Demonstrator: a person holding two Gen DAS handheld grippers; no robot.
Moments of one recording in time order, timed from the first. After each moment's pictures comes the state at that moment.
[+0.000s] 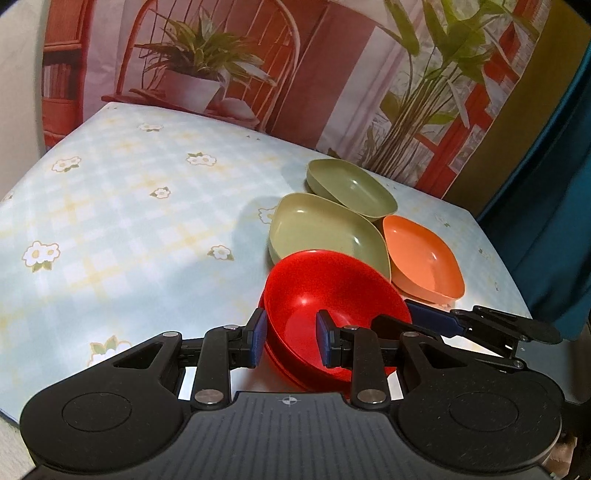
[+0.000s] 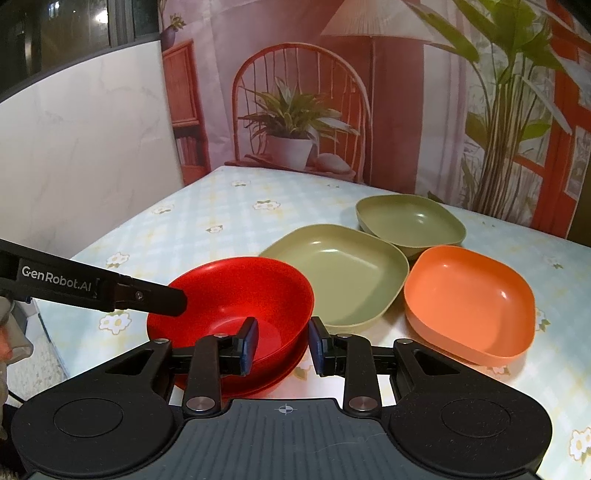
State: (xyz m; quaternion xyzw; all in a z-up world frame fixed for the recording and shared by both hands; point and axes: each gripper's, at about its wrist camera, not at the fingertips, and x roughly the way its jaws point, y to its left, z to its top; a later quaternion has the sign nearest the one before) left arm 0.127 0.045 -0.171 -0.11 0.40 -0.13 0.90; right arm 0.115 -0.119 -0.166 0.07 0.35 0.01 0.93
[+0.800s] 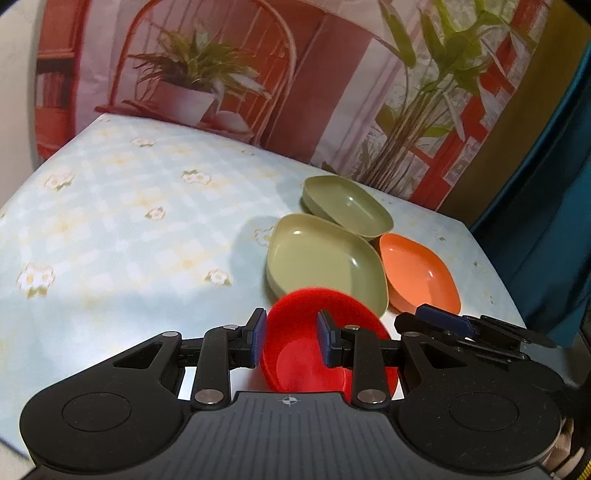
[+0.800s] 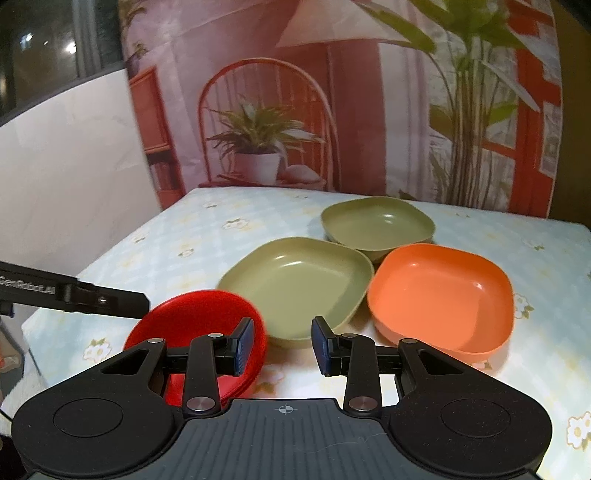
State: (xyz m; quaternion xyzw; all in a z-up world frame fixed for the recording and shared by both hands) left arm 0.141 0.047 -0.164 -0.11 0.38 -0.14 0.91; right arm 0.115 -0.155 -0.167 0.12 0.33 -0.02 0.94
